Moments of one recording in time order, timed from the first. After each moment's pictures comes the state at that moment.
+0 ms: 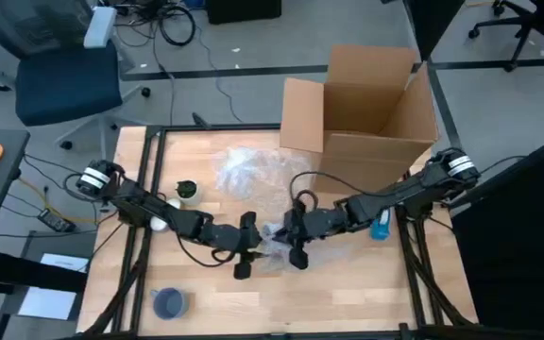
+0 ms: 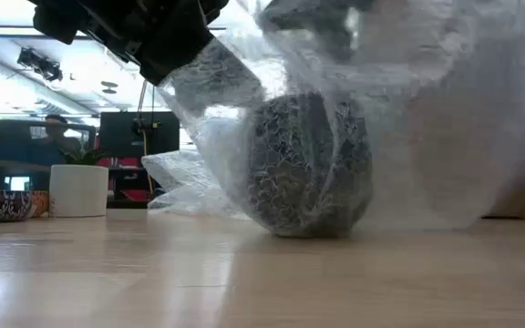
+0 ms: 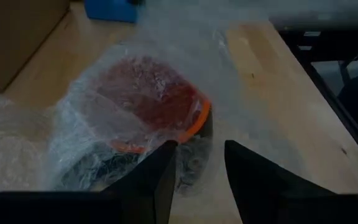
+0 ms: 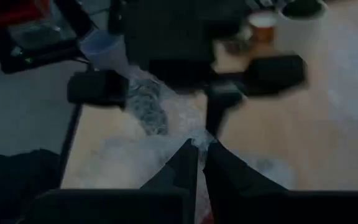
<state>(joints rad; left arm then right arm) -0.36 1.60 0.81 0.31 -0.20 -0.21 0.32 1.60 1.12 -0.04 0.24 0.33</state>
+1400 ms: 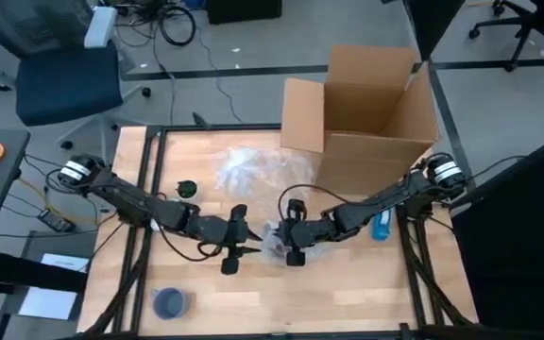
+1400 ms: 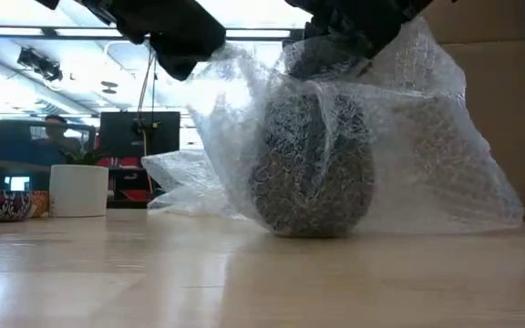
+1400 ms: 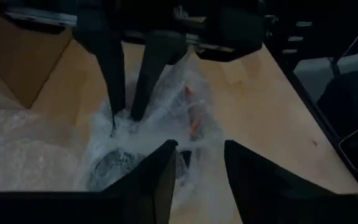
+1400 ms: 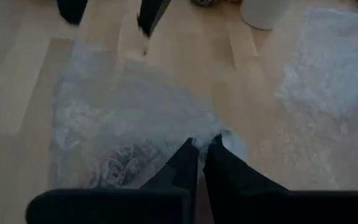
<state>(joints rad) -0.37 1.39 0.81 0.10 -0.19 -0.17 0.33 1.72 1.12 -0.18 0.40 0.14</state>
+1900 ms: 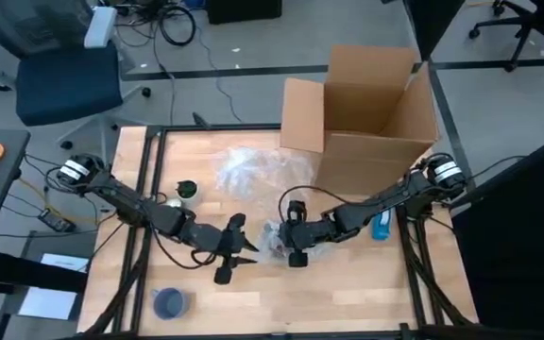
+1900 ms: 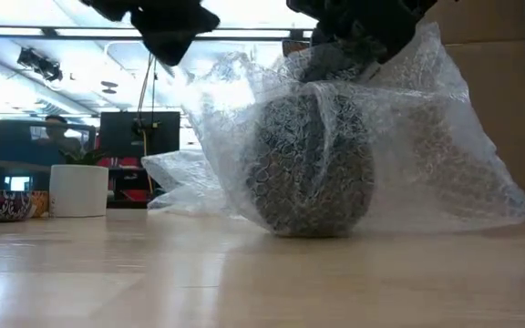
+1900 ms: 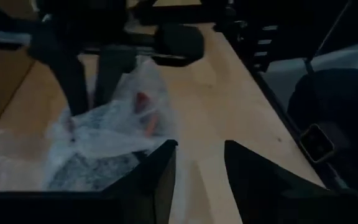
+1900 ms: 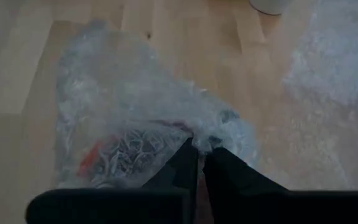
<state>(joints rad) -0.45 1.39 0.81 0.13 -0.19 -0.16 0.33 1.72 1.12 -0.19 0.39 0.14</state>
